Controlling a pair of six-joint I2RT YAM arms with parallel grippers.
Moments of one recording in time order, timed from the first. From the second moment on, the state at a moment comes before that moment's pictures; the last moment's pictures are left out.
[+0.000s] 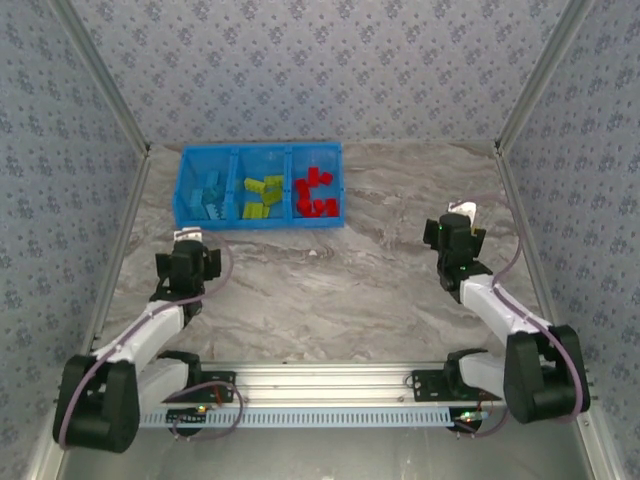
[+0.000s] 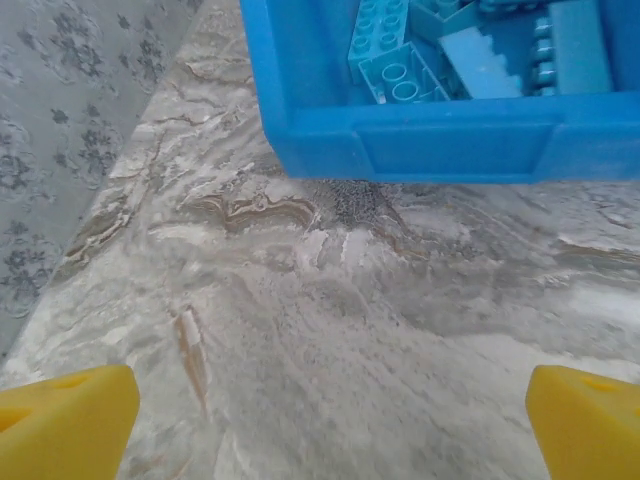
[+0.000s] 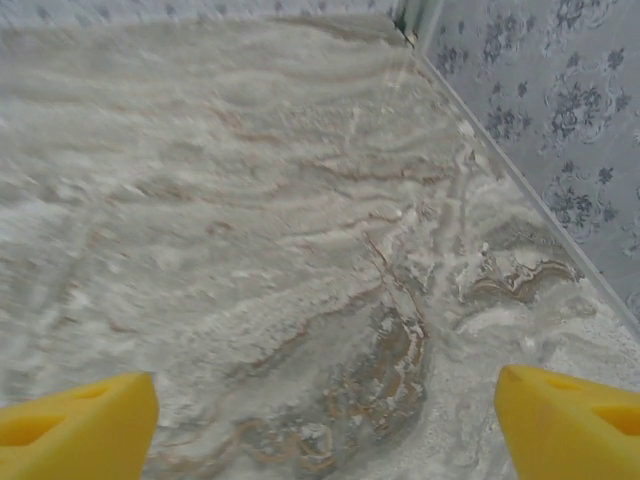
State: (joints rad) left arm -0.13 1.12 0.34 0.17 -0.40 0.00; right arm 0.15 1.26 0.51 0.19 0.48 0.11
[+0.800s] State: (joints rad) left arm 0.04 1.54 0.38 0.68 0.03 -0.01; right arm -0.01 1.53 0.36 0.73 0.14 0.01
